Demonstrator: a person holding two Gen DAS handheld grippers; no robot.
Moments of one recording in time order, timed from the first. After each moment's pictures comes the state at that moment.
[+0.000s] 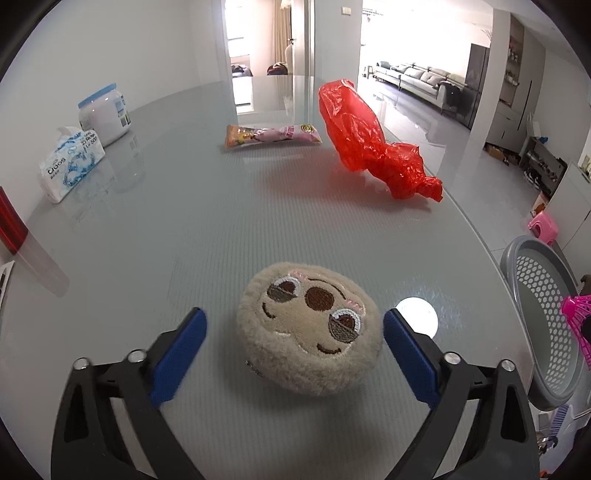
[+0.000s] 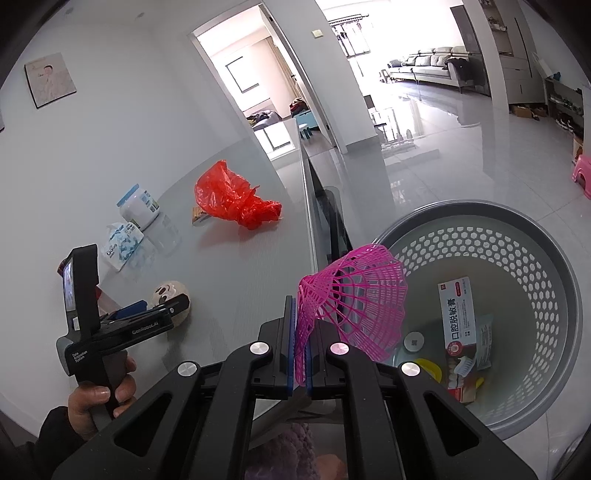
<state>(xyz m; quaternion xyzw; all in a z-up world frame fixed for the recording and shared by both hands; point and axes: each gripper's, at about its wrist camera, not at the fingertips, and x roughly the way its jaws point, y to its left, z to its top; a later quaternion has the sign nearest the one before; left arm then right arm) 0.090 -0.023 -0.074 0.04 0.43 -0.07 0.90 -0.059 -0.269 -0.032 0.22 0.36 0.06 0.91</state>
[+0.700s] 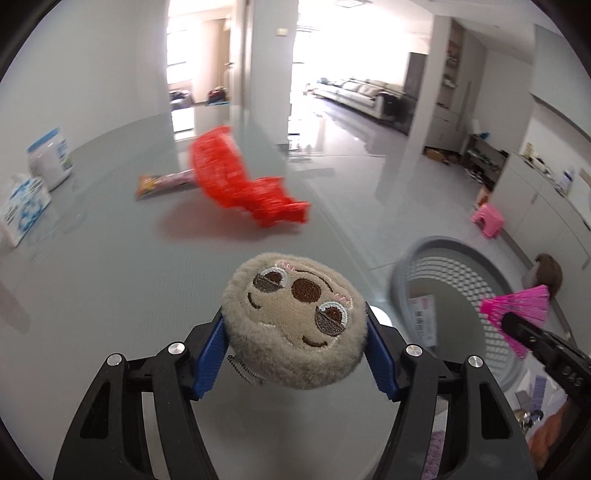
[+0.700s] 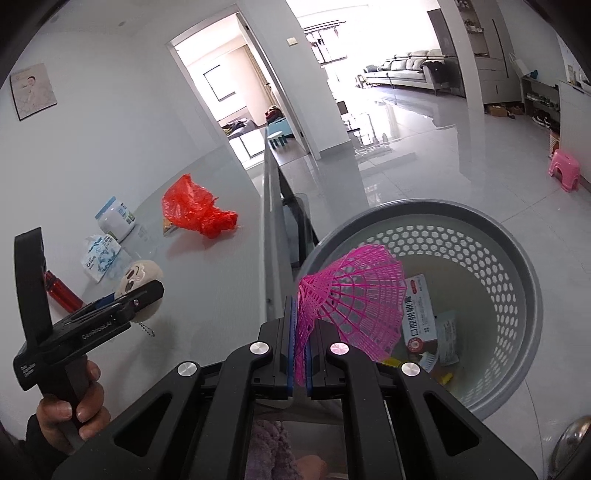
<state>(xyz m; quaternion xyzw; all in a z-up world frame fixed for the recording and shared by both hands) 0.043 -0.108 -0.033 0.04 0.38 -0.20 0.90 -0.086 -0.313 -0.037 0.22 0.35 -0.01 0.91</state>
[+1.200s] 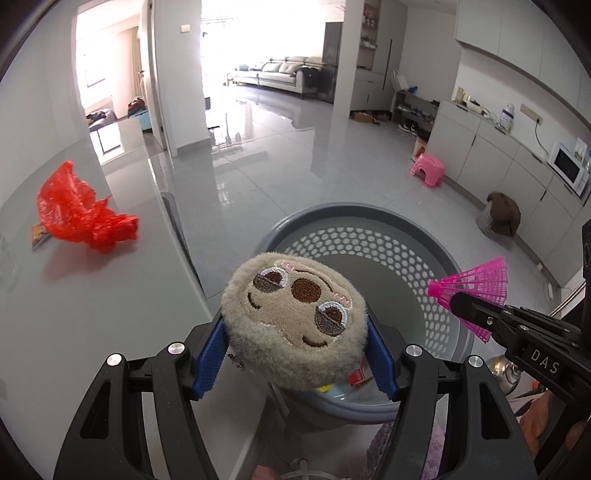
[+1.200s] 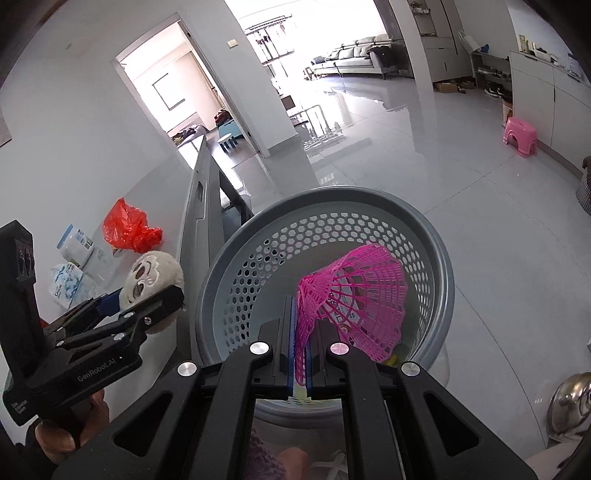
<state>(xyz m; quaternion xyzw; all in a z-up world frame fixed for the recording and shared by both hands) 0.022 -0.235 -0.054 0.12 0.40 -0.32 0.85 -0.108 -0.381 -0.056 0.27 0.38 -0.08 0.88</state>
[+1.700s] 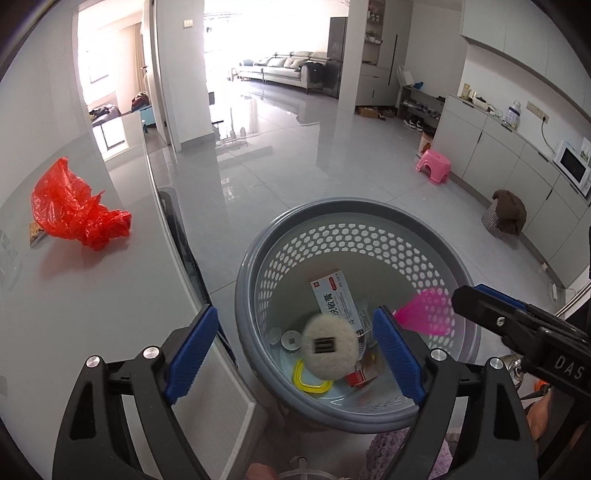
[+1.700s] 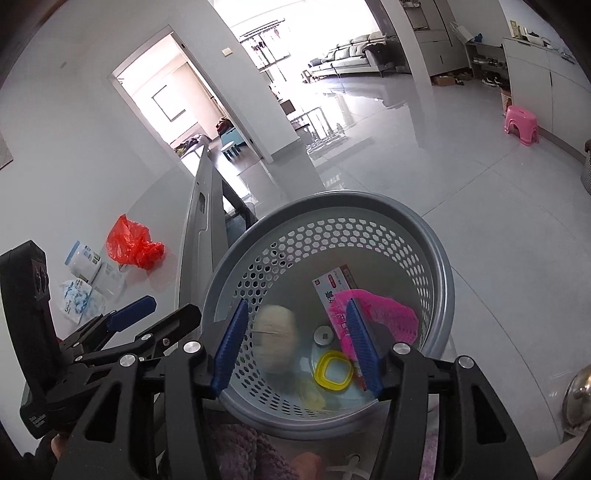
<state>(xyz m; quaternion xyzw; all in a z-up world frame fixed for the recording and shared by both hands) 0.029 -0.241 -0.062 0.12 0.41 -0.30 0.85 -0.111 -0.392 -0.061 0.29 0.36 -0.07 0.88</state>
